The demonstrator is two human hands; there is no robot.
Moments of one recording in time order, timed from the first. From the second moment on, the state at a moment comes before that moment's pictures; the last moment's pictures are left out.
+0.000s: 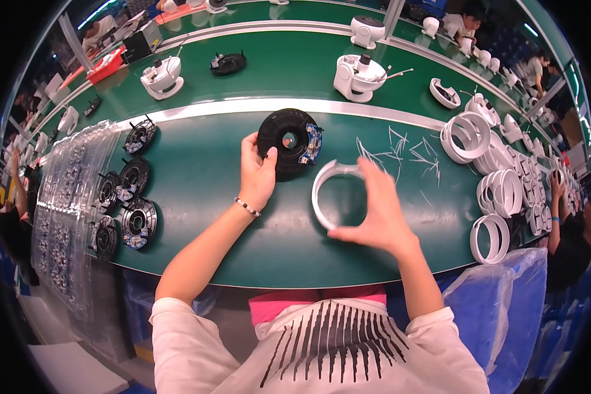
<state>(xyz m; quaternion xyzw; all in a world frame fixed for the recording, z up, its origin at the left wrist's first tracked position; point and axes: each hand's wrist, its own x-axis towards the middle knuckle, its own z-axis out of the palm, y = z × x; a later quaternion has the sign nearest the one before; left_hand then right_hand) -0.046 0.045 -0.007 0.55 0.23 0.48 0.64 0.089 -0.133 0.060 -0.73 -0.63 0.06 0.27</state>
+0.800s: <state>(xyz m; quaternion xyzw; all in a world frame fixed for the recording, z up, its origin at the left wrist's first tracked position) -0.057 0.023 0.027 0.25 0.15 0.20 0.94 0.080 -0.085 0.046 -0.54 -0.61 0.26 0.52</state>
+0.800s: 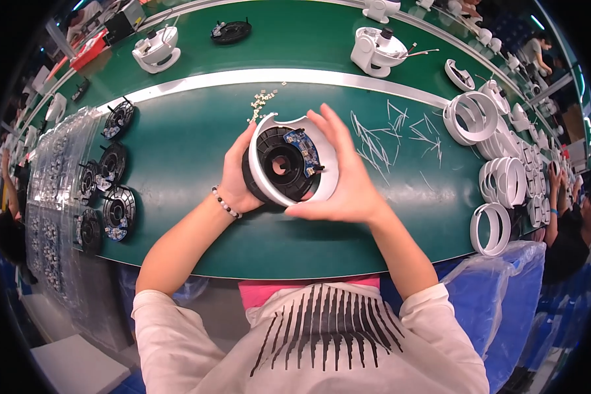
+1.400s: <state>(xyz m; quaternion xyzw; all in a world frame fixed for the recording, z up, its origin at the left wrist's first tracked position) -0.060 0.018 0.024 0.19 0.11 0.18 0.96 0.081 -0.082 0.037 -0.51 -0.69 0.22 0.47</state>
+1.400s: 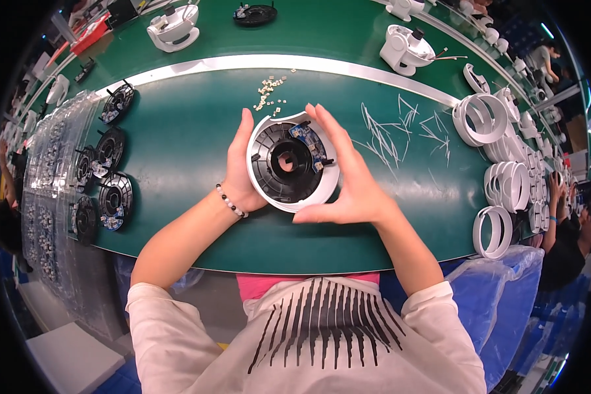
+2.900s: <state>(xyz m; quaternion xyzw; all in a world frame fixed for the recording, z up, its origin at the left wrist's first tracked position) 0.167 0.138 0.030 0.39 0.26 0.29 0.83 0.239 -0.233 0.070 -0.74 -0.37 -0.32 0.46</state>
